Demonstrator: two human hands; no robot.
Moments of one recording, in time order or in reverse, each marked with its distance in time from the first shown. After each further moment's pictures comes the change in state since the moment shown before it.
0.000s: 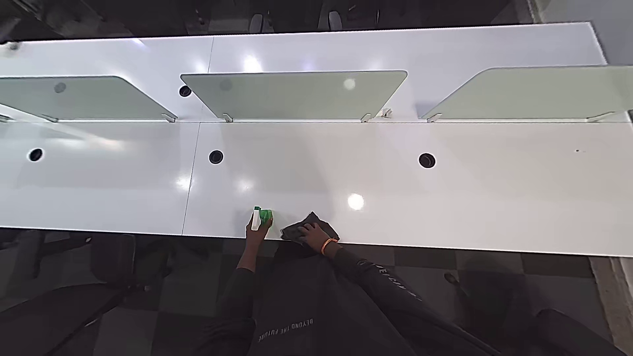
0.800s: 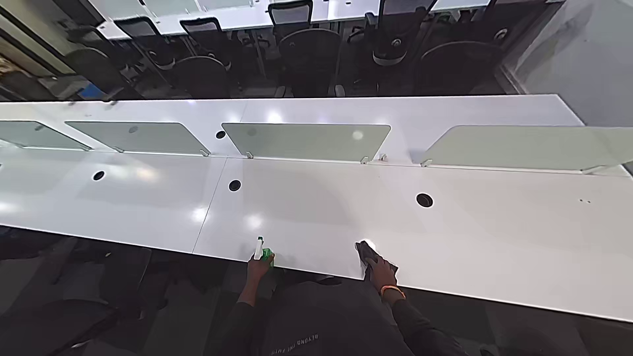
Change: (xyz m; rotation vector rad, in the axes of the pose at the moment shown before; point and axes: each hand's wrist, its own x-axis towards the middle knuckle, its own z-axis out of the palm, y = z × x) left_hand -0.049 -0.015 -0.003 0.158 0.027 -0.126; right_hand -0.185 0.121 0.067 0.310 0.330 0.921
